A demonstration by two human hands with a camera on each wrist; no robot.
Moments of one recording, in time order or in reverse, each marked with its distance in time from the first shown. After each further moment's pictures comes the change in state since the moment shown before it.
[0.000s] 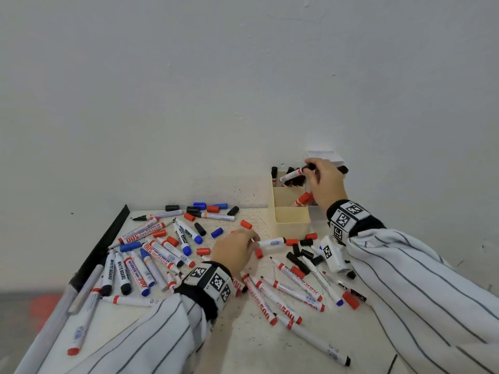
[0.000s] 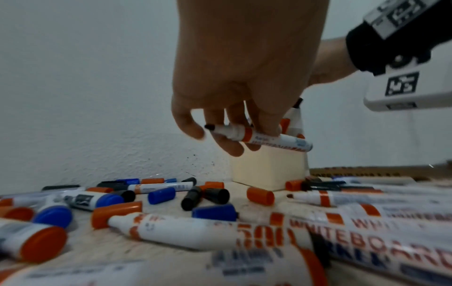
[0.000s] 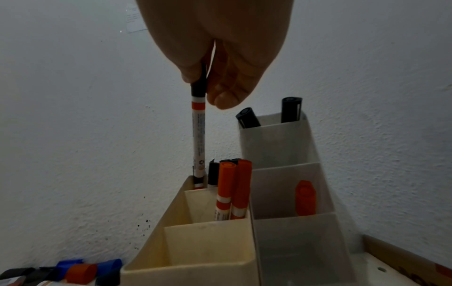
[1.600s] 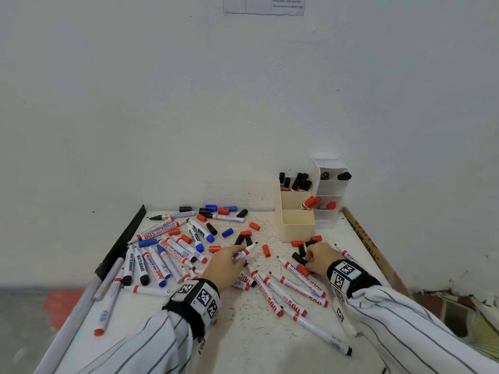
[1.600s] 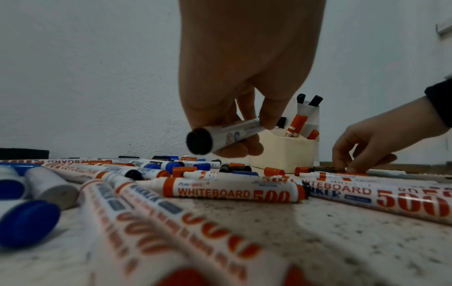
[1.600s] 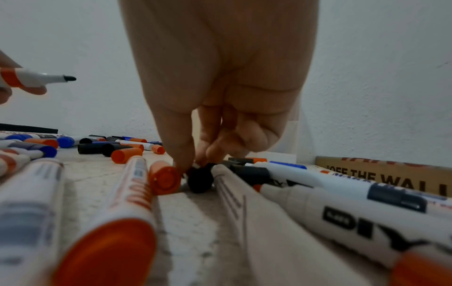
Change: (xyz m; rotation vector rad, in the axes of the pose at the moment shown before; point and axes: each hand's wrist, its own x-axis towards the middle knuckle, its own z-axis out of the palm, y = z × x) left_hand -0.049 -0.031 -0.001 -0.312 0.014 -0.218; right_hand -0.112 0.020 0.021 -0.513 -0.852 0.314
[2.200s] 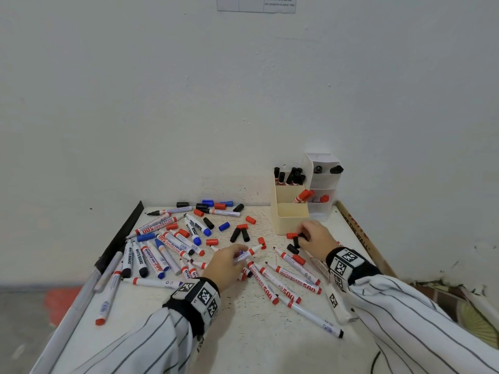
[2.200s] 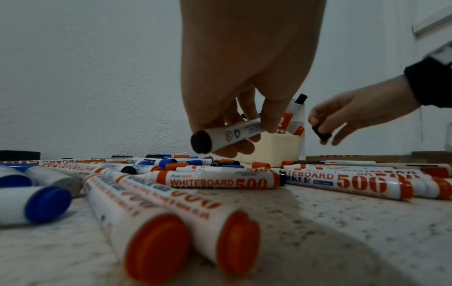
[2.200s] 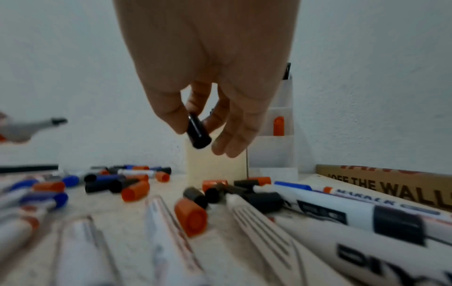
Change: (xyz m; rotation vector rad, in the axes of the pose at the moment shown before) left_hand -0.018 0.000 0.008 -0.017 -0.058 0.048; right_hand -0.021 -0.004 -0.012 0.337 0.301 -0.240
